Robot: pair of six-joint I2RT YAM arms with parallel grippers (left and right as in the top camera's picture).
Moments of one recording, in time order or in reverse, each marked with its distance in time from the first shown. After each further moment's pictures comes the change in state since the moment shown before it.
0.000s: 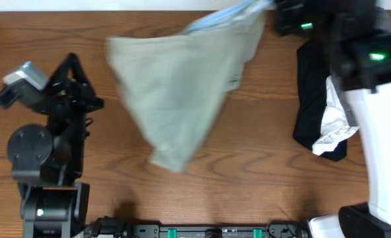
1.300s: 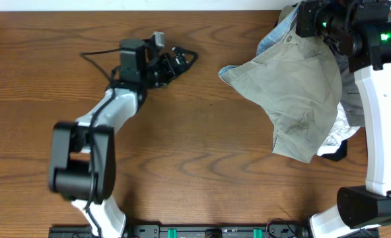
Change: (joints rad) left arm -0.121 1.149 0.134 0.373 0.840 -0.245; right arm -0.073 0.108 0.009 -0.154 0.037 -0.011
